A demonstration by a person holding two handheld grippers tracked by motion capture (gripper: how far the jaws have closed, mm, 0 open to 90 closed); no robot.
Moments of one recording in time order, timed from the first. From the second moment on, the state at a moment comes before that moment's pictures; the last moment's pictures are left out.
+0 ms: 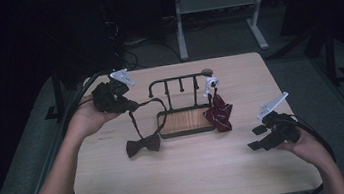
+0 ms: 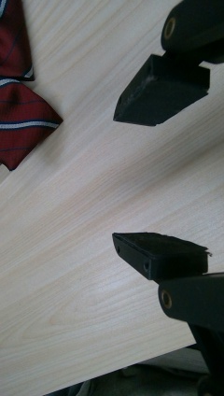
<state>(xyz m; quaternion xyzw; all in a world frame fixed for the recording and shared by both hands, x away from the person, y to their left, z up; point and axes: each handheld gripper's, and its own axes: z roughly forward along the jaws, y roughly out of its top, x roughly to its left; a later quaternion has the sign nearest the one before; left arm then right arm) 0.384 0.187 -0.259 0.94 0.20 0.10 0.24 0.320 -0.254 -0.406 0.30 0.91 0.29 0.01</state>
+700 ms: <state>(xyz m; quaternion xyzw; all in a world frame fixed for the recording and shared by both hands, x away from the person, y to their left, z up) 0.406 0.189 -0.251 0.94 0.23 0.10 0.24 0.319 -0.255 -0.405 0.30 0.91 0.29 0.01</state>
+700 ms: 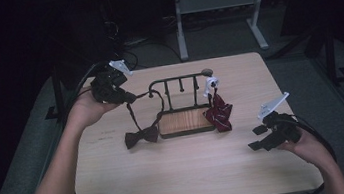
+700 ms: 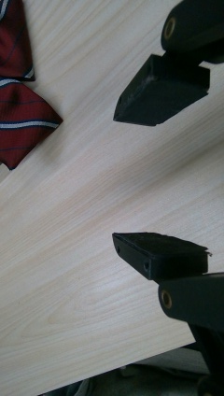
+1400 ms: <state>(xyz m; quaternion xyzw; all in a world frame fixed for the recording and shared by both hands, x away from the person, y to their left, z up) 0.425 0.188 -0.261 0.94 0.26 0.10 0.21 0.318 -0.257 -0.402 0.30 0.90 0.30 0.01</state>
